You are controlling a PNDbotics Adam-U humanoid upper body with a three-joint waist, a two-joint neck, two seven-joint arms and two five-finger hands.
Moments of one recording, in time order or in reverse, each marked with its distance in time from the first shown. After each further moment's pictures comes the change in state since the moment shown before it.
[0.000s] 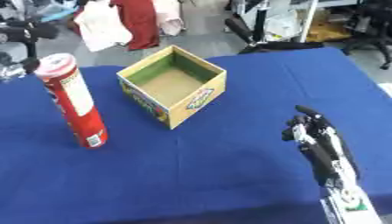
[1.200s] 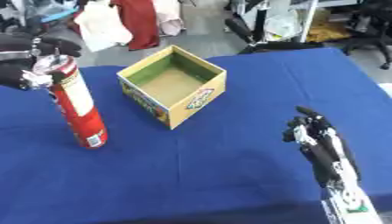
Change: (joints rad) left arm -0.071 -0.081 -0.047 0.130 -0.174 -0.068 -0.087; right arm 0.000 0.000 0.005 0.000 -0.003 0.000 0.001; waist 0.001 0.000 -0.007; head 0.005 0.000
